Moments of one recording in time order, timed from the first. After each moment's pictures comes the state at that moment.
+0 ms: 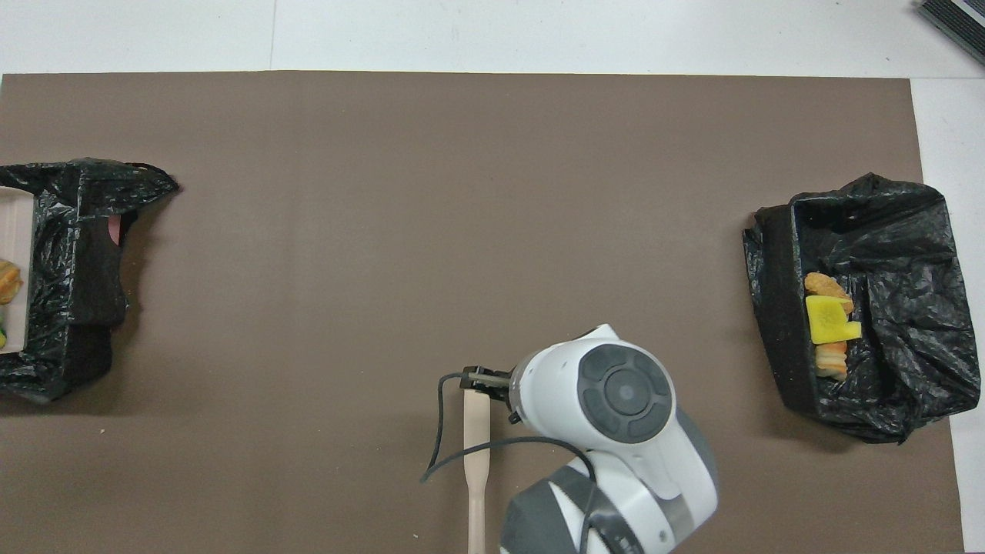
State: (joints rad) left arm 0.40 0.28 0.09 -1.50 0.35 2.00 1.96; right arm 0.14 -0.03 0.48 -2.11 0.20 2.16 0.79
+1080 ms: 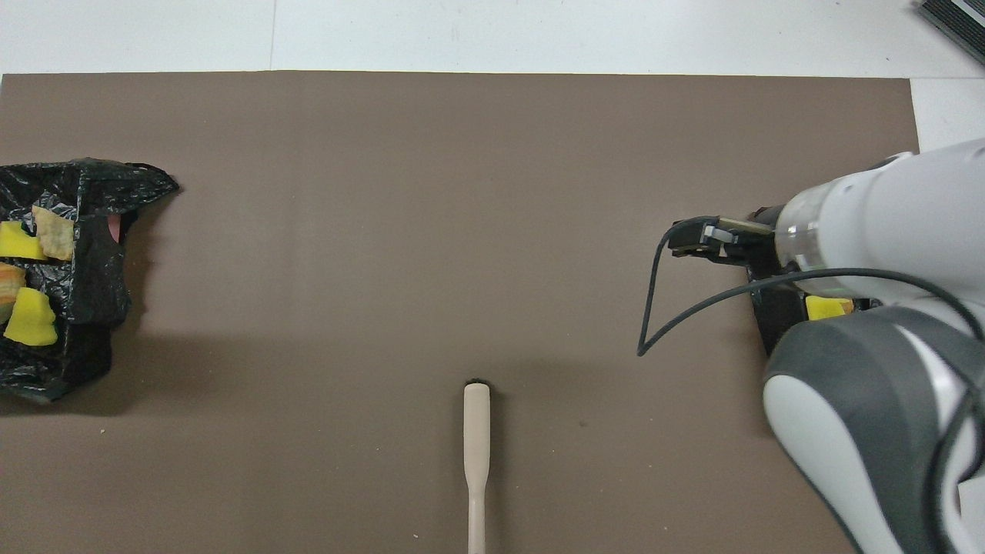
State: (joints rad) left arm 0.26 0.19 0.08 -1.61 0.99 1.95 1.48; right arm -0.07 -0.05 0.28 -1.76 0.06 1.84 0.47
